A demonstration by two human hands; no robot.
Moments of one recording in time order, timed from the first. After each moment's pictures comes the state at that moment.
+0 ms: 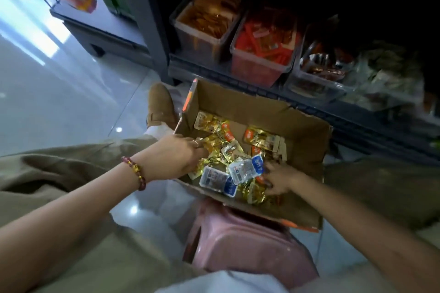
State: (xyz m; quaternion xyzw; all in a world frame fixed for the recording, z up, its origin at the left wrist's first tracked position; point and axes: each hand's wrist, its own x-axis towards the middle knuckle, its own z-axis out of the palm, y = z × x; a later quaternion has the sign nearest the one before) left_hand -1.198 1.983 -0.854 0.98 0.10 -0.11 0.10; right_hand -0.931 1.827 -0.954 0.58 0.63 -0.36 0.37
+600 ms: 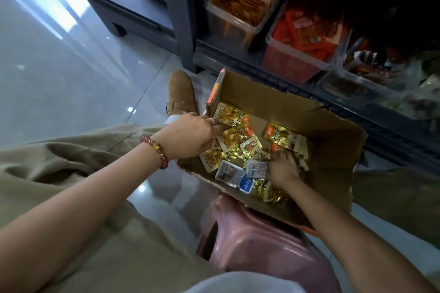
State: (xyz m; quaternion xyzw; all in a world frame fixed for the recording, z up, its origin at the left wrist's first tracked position) left_hand -1.204 2.016 -0.861 0.97 0.17 -0.11 0.14; right_hand -0.978 1.852 -0.995 0.71 0.59 -0.24 0.30
